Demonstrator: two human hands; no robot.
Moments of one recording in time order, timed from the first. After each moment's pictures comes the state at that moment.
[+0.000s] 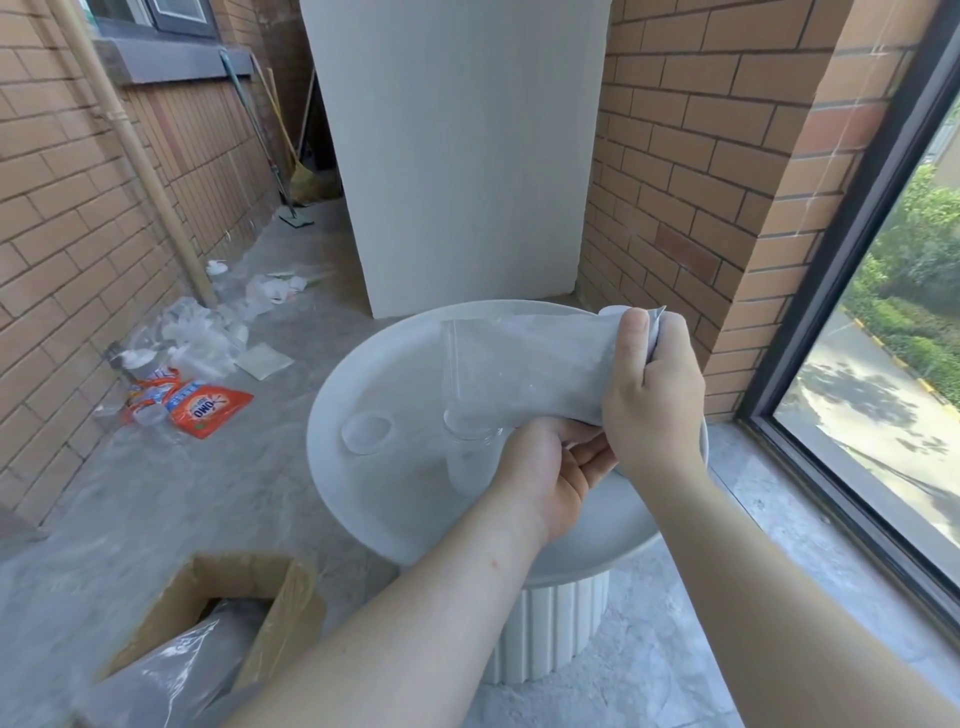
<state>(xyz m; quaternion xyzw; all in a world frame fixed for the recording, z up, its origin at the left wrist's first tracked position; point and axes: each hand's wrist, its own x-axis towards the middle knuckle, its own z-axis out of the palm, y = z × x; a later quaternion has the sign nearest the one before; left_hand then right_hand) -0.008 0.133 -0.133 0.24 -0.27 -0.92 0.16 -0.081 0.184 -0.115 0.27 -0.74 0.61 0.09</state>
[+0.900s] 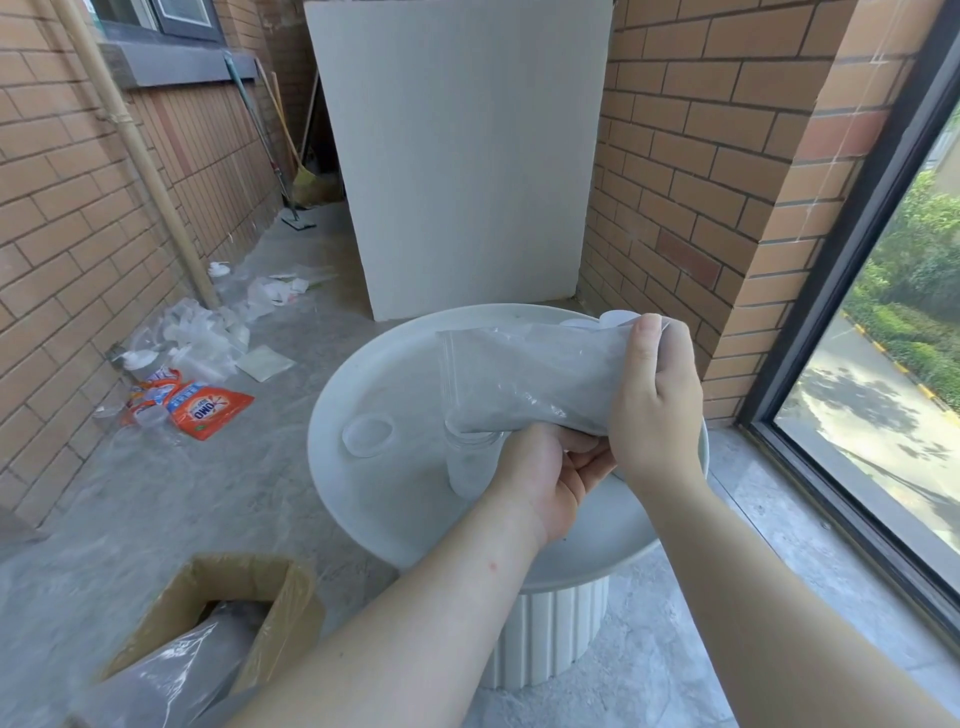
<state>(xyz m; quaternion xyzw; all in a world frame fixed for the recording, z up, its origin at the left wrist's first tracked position) -0.008 0.130 -0.134 0.25 -0.28 -0.91 0.16 -0.077 0.183 -0.115 0.27 -0.70 0.66 0.07</state>
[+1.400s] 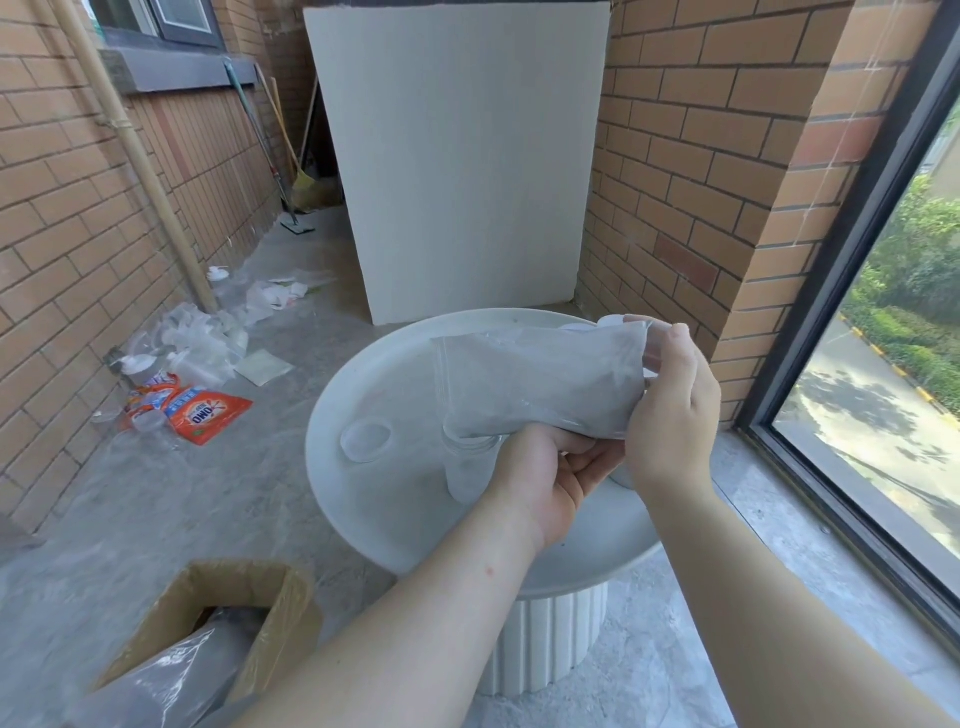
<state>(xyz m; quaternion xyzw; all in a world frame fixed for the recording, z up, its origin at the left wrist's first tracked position) -0.005 0.131 -0.128 0.25 -0.28 -0.91 0.17 -0.083 0.187 -0.116 0.22 -0.63 0.74 0.04</state>
